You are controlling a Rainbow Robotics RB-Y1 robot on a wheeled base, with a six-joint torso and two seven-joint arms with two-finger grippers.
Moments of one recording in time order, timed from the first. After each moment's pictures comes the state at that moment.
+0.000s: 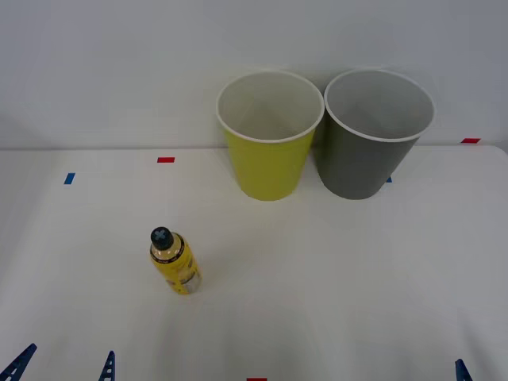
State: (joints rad) right arm 1.18 -0.36 0.06 -2.07 -0.01 -0.70 1.26; left arm 1.13 0.51 -0.30 -2.15 0.41 -0.59 -1.85
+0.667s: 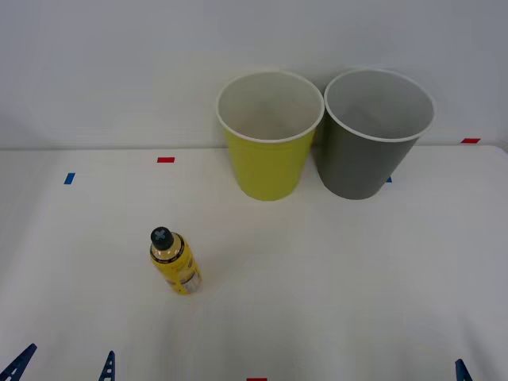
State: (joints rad) right arm 1.18 -0.36 0.06 -2.07 -0.01 -0.70 1.26; left arm 1.13 0.51 -0.30 -2.15 0.41 -0.59 -1.85
